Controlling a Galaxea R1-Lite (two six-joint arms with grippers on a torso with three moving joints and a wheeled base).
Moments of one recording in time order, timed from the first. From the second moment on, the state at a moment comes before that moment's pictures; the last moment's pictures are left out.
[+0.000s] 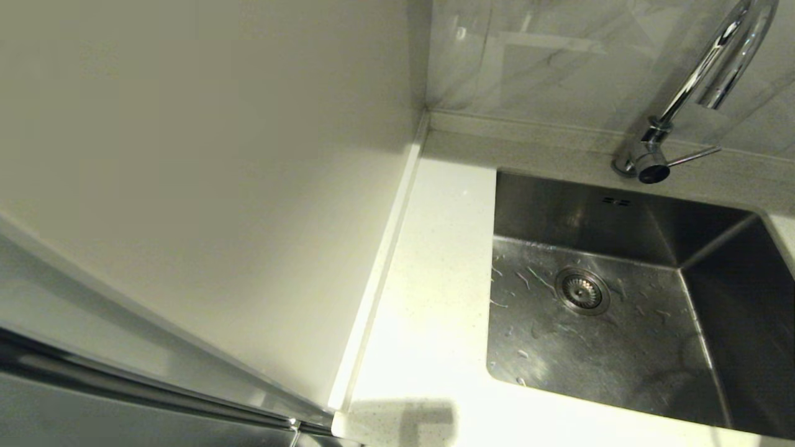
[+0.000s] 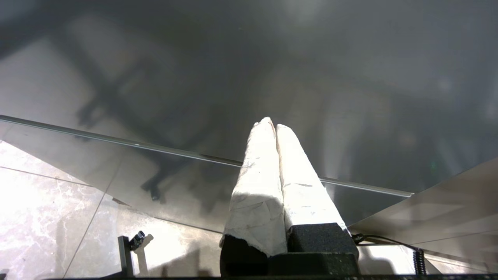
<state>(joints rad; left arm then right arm) 0.00 0.00 0.00 -0.01 0.00 0.00 -0.95 1.66 -1.29 0.42 0.36 -0.40</state>
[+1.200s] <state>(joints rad) 0.00 0.00 0.00 -0.01 0.00 0.00 -0.93 1.86 -1.41 0.41 0.45 -0.71</state>
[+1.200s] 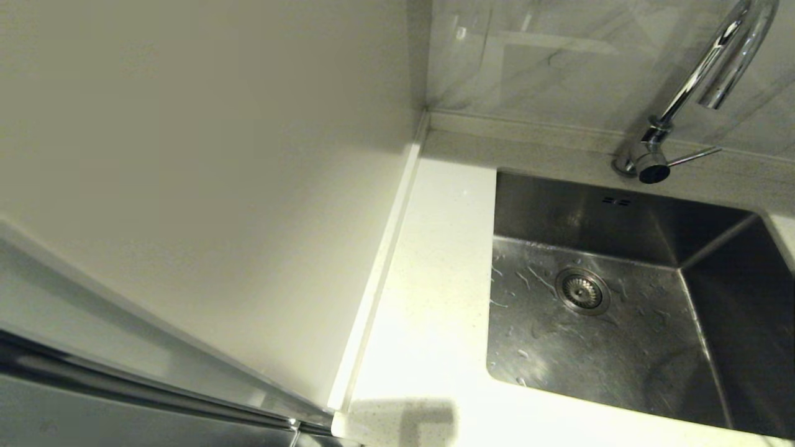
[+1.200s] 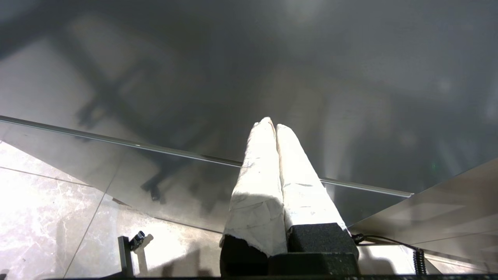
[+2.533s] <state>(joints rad) 0.00 0.00 0.00 -0.01 0.00 0.00 -0.93 1.82 -1.37 0.41 0.47 -0.72</state>
